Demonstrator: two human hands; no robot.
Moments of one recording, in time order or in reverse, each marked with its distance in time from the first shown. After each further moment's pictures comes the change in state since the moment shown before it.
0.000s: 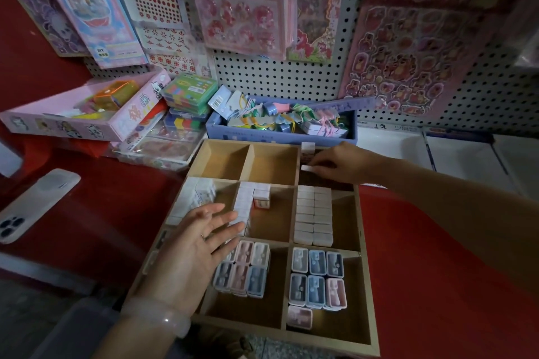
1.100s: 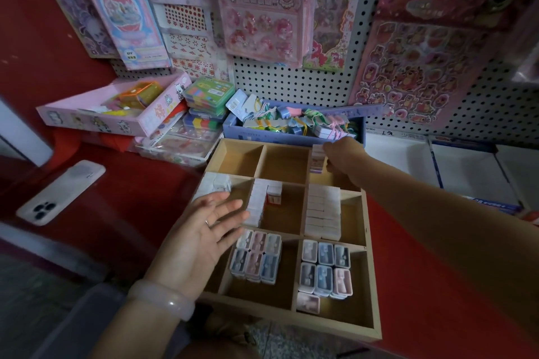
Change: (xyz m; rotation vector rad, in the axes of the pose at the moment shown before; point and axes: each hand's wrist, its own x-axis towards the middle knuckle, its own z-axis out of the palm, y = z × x) left_hand -0.015 0.017 -0.007 -0.037 -0.007 0.042; right_hand 0.018 -0.044 -0.002 0.745 0.321 0.771
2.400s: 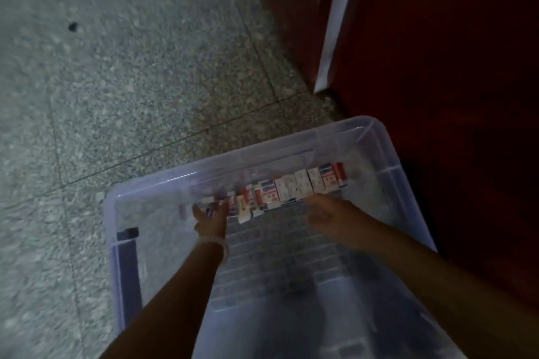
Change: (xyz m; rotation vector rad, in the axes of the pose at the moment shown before) left_hand -0.050 -0.263 -0.531 -0.071 1.441 -0.531; right_hand -0.156 0.111 0.581 -0.744 -1.415 -0.308
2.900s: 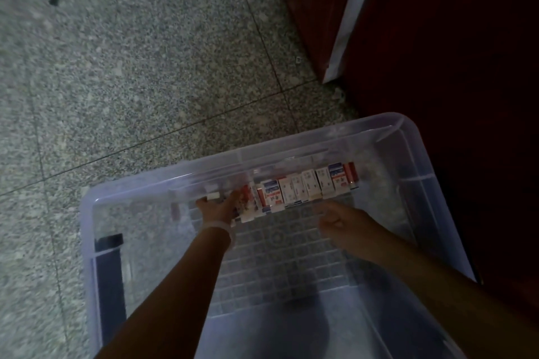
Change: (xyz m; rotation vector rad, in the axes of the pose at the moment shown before) left_hand 0.046 -0.004 0.038 -0.296 -0.040 -0.019; right_hand 0.020 0.030 0.008 0.192 0.014 0.059
